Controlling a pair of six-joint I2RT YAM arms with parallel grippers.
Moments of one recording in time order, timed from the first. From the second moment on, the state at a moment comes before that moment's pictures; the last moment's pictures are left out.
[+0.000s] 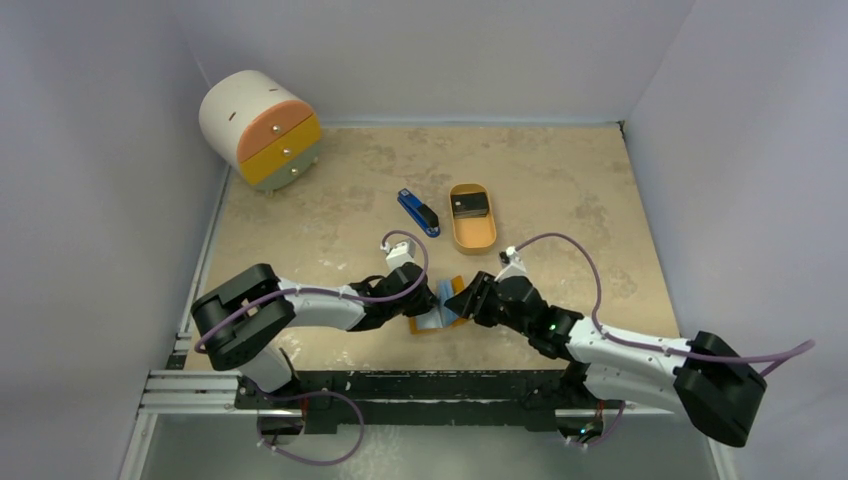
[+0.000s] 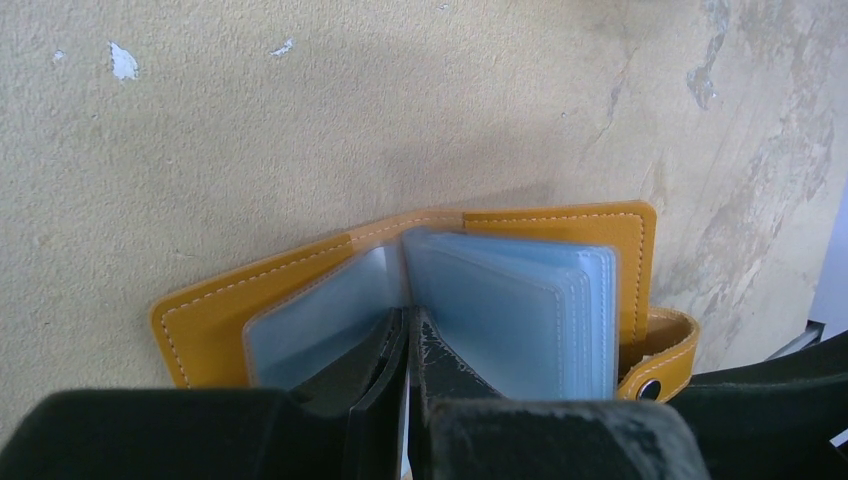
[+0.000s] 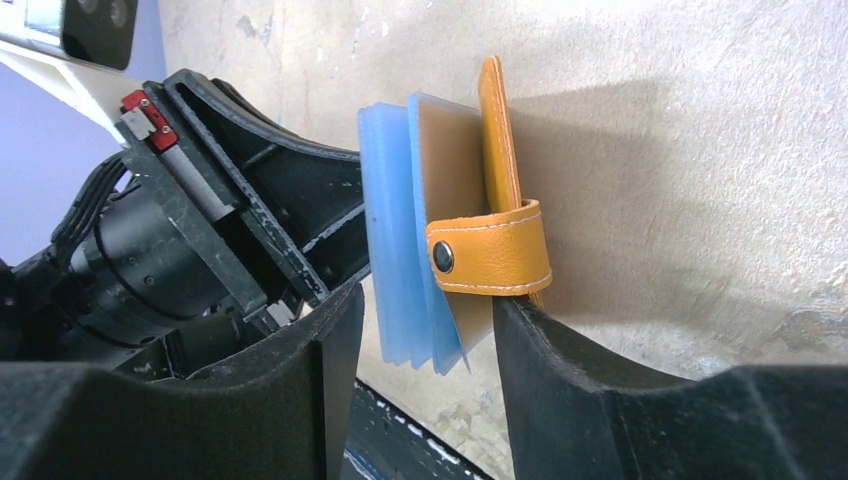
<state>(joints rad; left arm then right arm) -1.00 1.59 0.62 0.21 -0.24 -1.11 0.90 1.00 0.28 0.17 0.11 1.12</state>
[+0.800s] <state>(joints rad) -1.00 1.59 0.62 0.20 -0.24 -1.11 0.90 1.03 0.30 0.18 0.09 1.08</state>
